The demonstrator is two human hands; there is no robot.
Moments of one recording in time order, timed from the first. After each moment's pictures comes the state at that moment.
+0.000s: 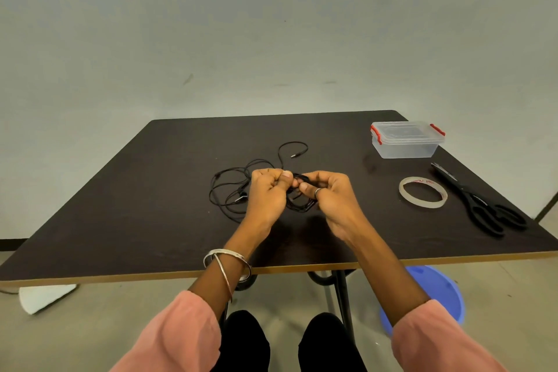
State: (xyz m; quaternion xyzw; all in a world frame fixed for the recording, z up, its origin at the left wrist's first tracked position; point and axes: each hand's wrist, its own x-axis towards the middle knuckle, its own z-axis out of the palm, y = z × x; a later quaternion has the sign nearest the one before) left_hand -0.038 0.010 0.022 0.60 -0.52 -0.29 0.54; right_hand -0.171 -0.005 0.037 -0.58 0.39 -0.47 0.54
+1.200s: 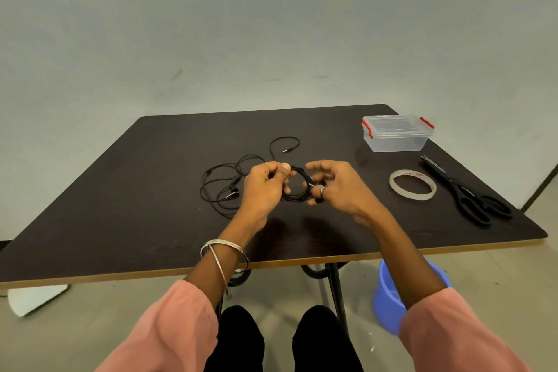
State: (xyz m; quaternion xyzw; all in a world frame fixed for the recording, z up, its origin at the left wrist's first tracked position) left_hand -0.050 0.007 0.031 0.56 -0.49 -0.35 0.57; right_hand -0.210 -0.024 0.048 -0.71 0.43 -0.33 0.45
